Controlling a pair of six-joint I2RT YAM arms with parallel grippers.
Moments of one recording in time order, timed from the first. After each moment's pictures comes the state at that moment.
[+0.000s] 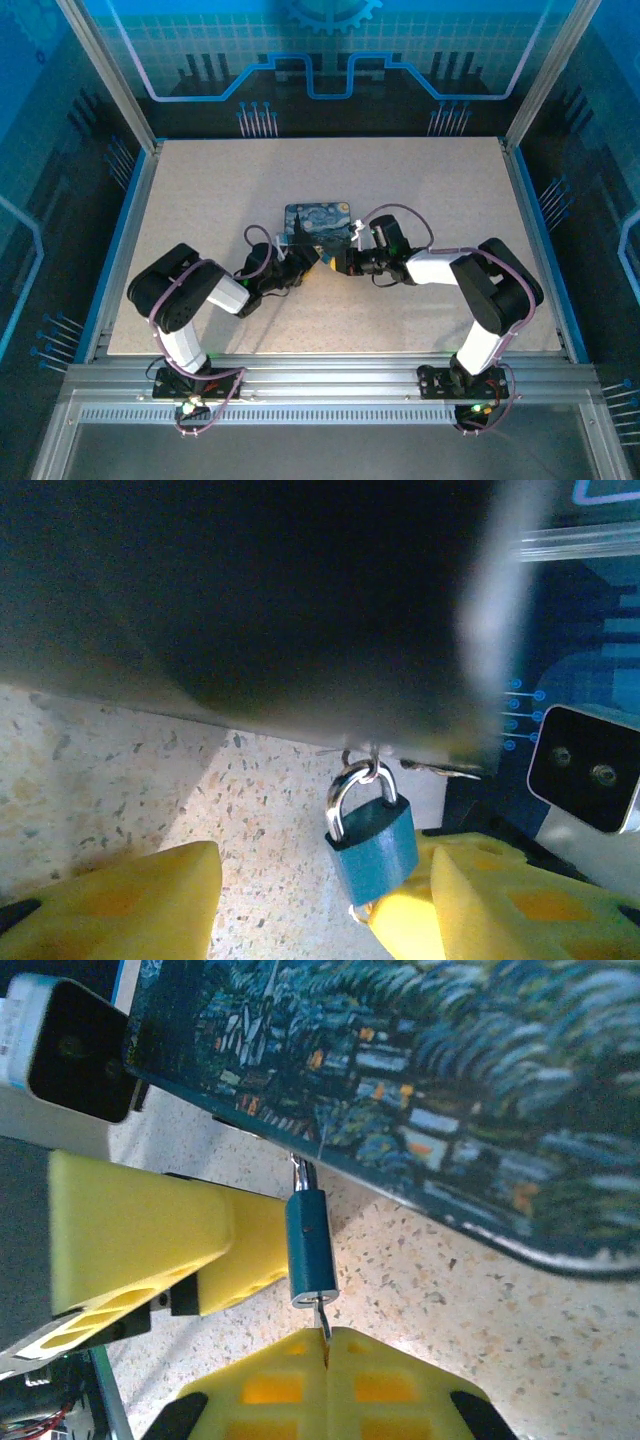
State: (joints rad) left arm -0.53 1.78 0.42 0.95 0.30 -1.34; right arm 0.53 1.72 0.72 0.26 -0.60 0.58
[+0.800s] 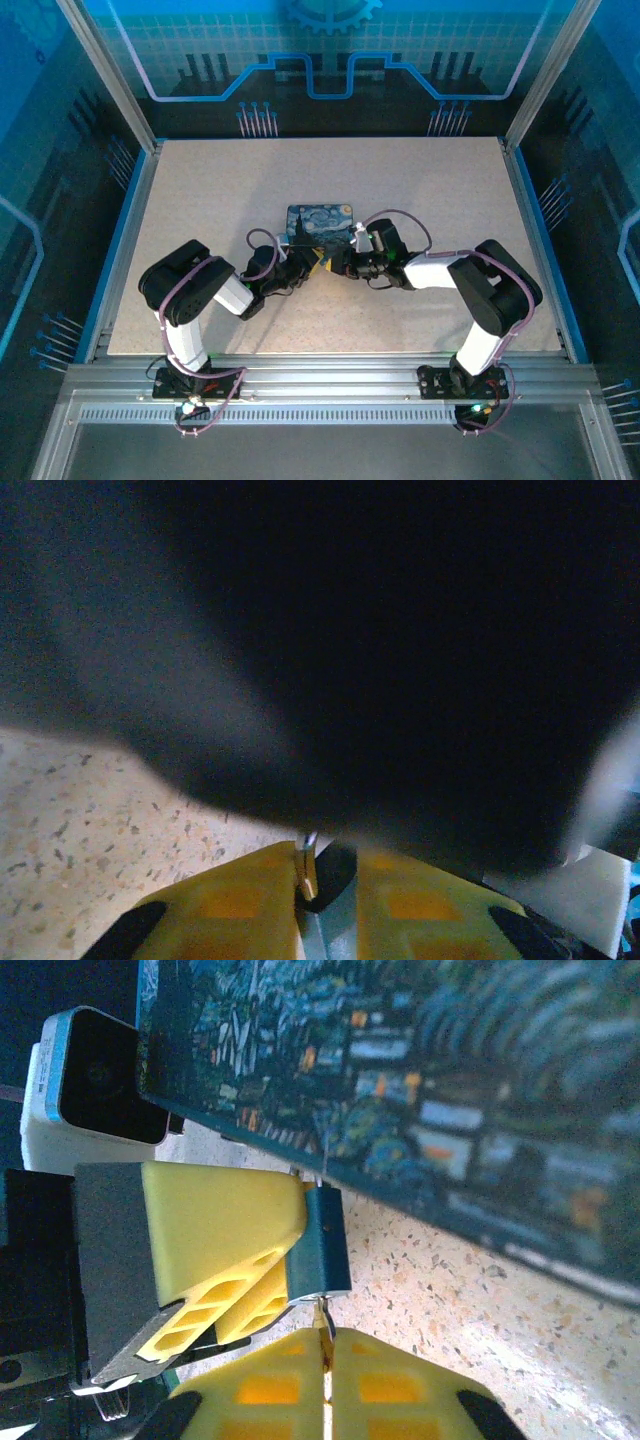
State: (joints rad) left arm -0.56 1.83 0.42 1.08 0.26 -1.43; right arm 0.56 1.71 0.69 0.34 -0.59 0.80
